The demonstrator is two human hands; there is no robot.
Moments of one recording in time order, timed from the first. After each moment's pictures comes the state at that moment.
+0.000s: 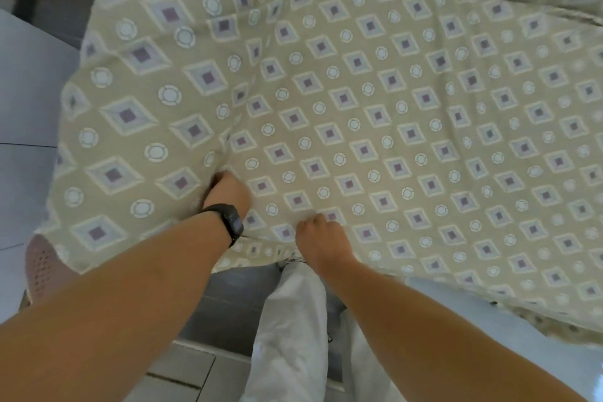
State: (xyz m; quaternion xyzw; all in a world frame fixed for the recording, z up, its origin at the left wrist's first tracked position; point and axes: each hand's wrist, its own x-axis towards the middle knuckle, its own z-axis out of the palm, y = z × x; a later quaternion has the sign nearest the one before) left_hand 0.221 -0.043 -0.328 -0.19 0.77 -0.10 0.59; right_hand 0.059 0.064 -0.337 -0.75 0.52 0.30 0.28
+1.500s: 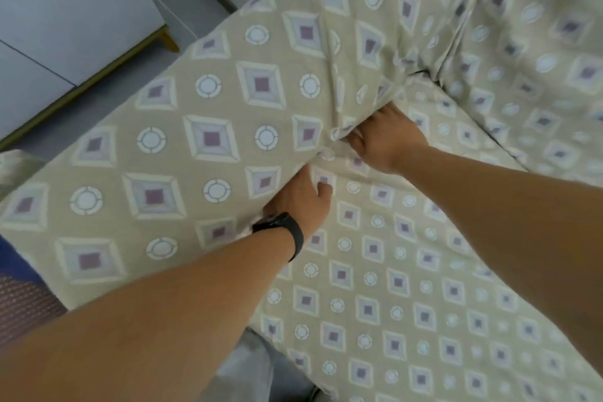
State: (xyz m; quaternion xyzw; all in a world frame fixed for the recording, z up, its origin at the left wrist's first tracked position) left_hand 0.175 -0.129 -0.344 -0.77 0.43 0.45 -0.12; right_hand 0.032 -0.281 -0.337 -0.88 0.40 0.23 0.09
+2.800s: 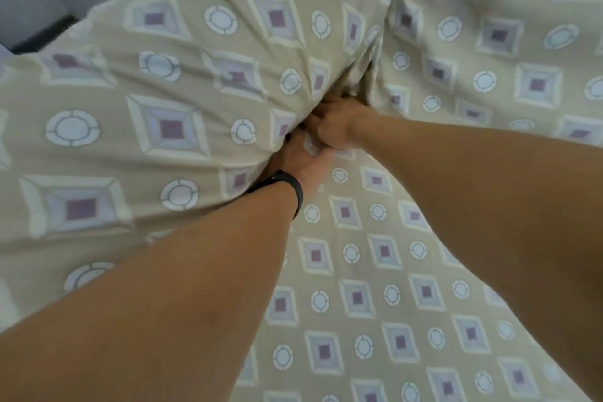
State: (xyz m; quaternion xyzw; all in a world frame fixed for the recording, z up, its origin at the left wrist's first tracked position) left_hand 0.086 -0.347 -0.434 -0.76 0.50 0.38 -0.18; right_hand 0.004 -0.425 -0.374 -0.82 0.51 0.19 0.17
